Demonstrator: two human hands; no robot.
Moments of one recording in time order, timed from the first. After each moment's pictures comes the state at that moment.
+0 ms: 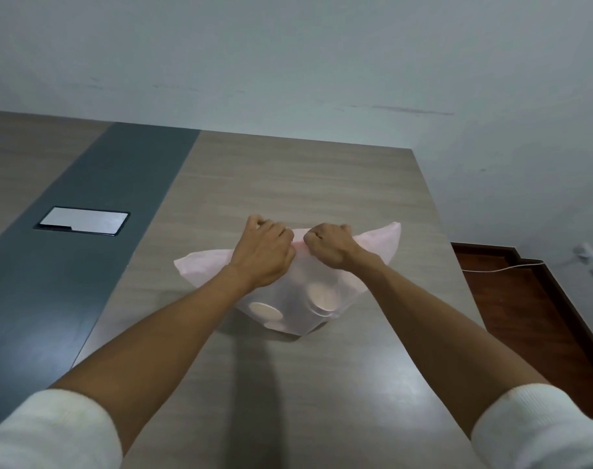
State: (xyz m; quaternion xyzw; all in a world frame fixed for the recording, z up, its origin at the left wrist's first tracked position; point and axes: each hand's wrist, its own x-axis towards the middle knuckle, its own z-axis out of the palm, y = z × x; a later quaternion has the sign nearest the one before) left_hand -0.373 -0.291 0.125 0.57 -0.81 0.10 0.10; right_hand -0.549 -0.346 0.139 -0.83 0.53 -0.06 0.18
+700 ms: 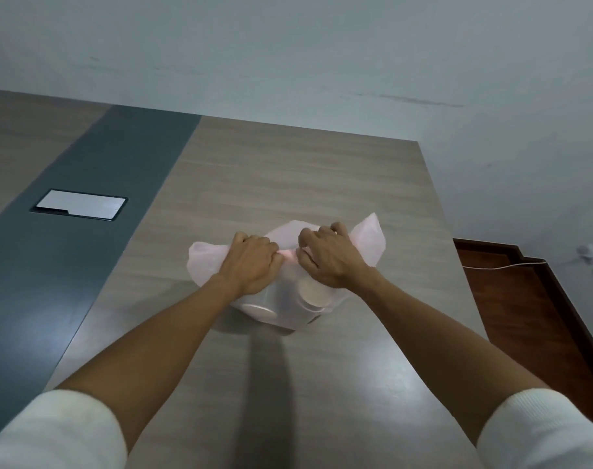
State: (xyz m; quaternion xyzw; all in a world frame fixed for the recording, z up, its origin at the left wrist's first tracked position) left_hand -0.366 -0.276 0.091 0.62 -0.78 -0.03 0.05; right_hand -0.567 -0.329 0.099 -0.90 0.43 -0.08 0.02
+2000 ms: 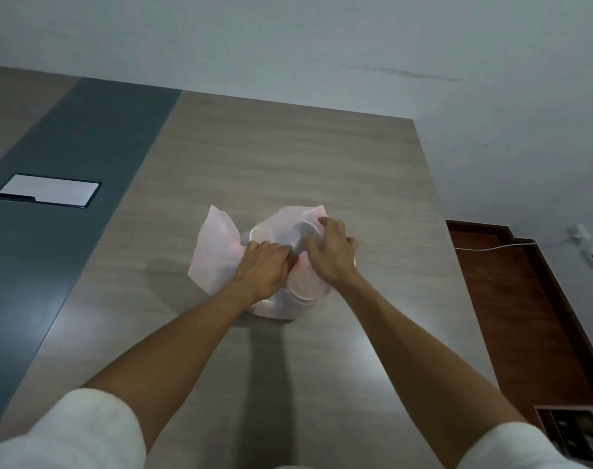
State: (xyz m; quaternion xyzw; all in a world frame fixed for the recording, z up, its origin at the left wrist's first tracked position) left_hand -0.414 -0.289 0.038 0.61 -0.78 -0.08 0.09; right_hand -0.577 -0.328 0.058 -0.69 0.64 -0.22 0.24
